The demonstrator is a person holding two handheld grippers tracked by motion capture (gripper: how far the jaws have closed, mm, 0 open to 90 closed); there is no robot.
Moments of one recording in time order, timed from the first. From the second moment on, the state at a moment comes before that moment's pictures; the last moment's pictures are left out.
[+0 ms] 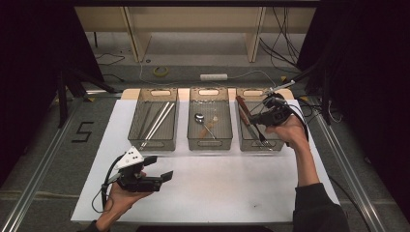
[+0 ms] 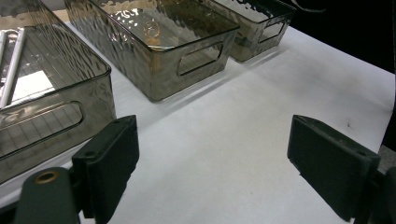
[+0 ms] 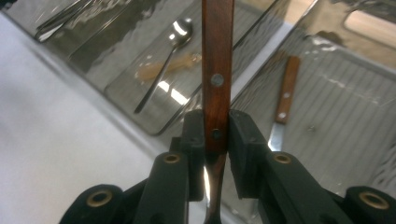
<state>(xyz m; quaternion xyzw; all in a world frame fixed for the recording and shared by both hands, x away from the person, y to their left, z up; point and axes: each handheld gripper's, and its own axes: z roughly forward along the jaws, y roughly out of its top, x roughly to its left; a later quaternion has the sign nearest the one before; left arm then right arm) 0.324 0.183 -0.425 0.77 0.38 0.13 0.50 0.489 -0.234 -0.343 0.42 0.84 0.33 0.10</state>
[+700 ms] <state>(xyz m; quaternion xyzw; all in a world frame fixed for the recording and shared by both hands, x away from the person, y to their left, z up) 0.324 0.183 -0.425 0.77 0.38 0.13 0.51 0.534 -0.252 -0.349 0.50 0.79 0.31 0.16</state>
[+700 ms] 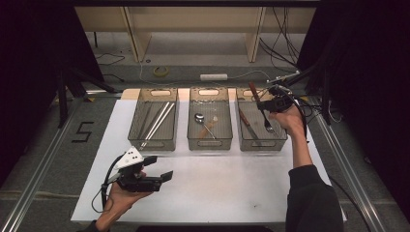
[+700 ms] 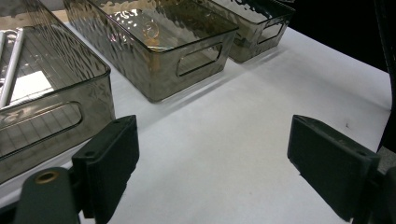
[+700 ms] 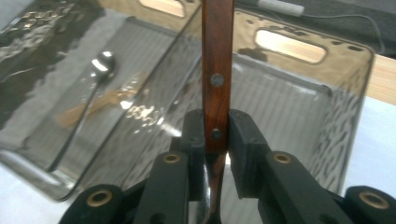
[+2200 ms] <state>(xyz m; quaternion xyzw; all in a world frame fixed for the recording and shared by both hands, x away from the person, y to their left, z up) 0.323 0.182 -0.424 0.77 0.37 0.12 0.51 0.556 -0.239 -0.385 0.54 0.79 0.25 0.15</state>
